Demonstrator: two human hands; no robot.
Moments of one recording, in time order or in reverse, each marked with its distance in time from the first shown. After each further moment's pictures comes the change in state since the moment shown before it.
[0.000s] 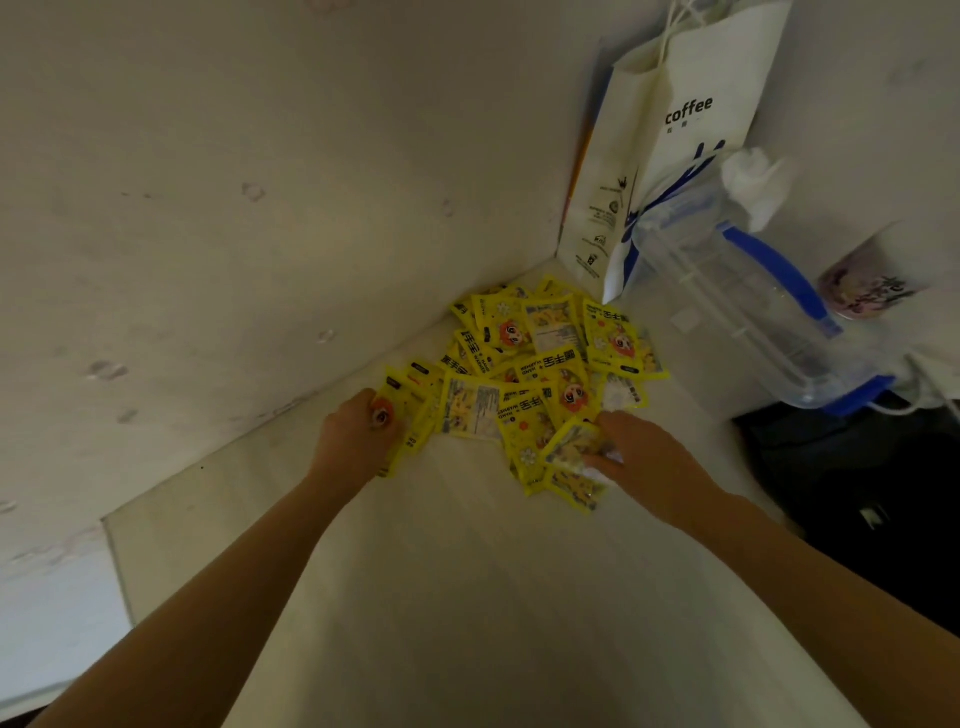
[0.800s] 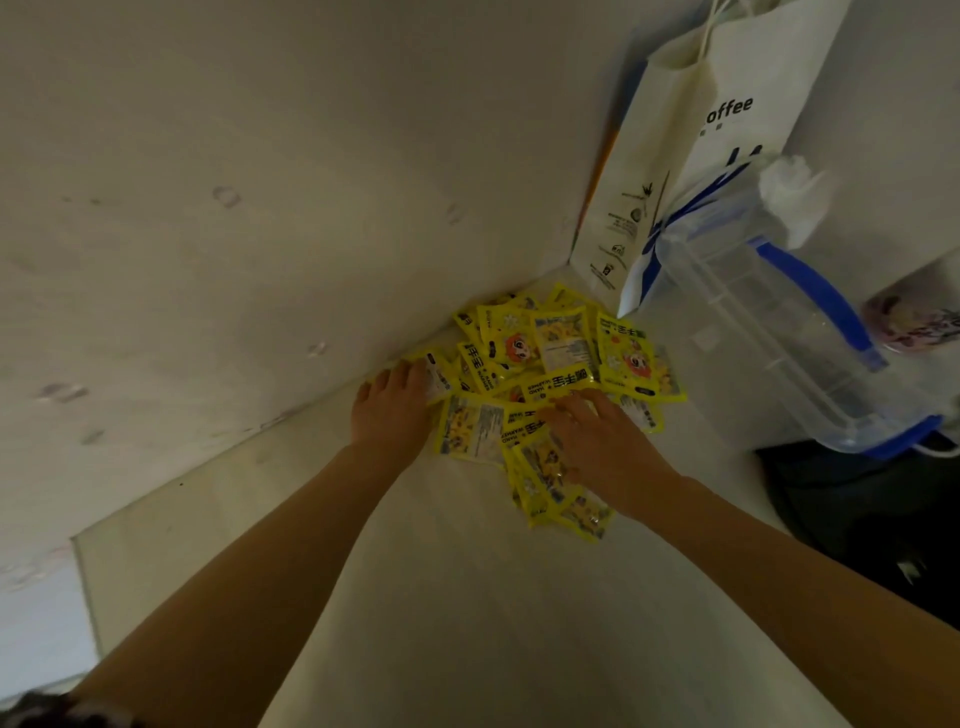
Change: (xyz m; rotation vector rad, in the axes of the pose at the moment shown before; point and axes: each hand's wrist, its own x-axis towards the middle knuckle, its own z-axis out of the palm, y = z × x) left_hand 0.061 0.020 0.043 0.582 0.006 0.256; right_hand 0.080 0.003 0.032 -0.613 -0.086 -0.252
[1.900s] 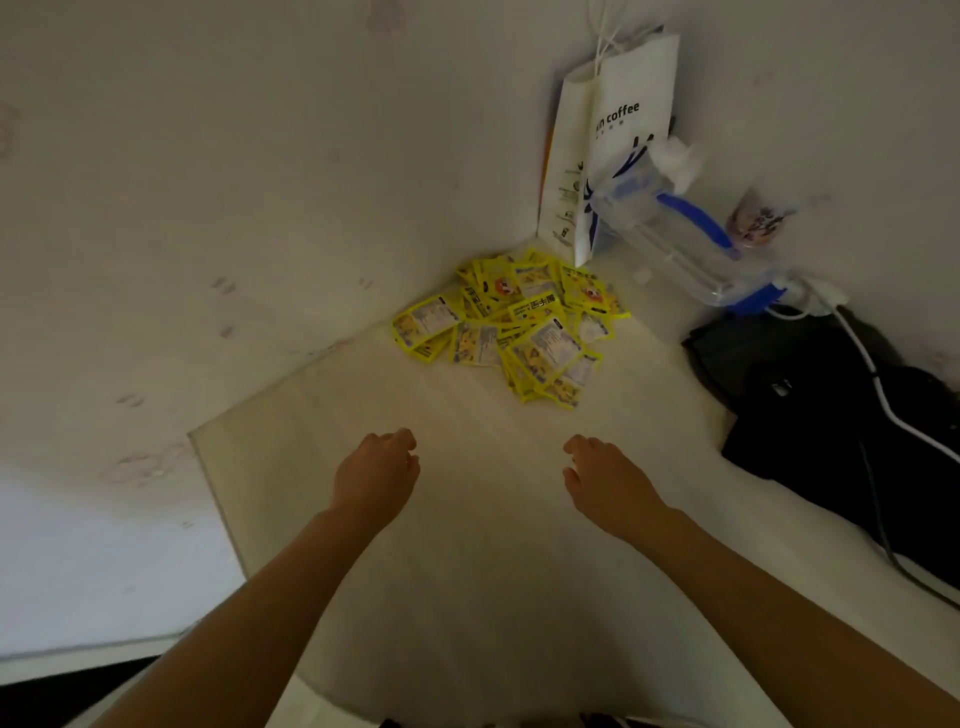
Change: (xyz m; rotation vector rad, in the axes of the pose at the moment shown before) left_hand -0.245 -0.029 -0.010 -0.176 0.011 -0.002; right_hand -0.198 -0.136 0.007 0.530 0.051 0.398
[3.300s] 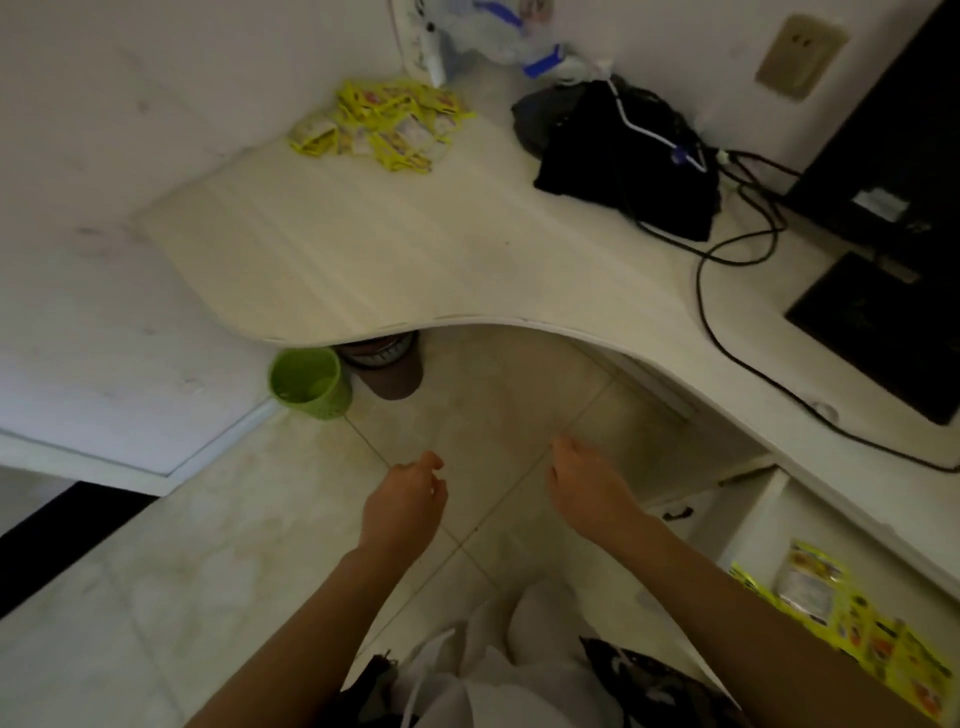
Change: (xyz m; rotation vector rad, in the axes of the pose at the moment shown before) left_hand -0.502 0.123 0.181 -0.074 -0.113 0.096; right_hand -0.485 0.113 0.192 0.149 0.022 0.178
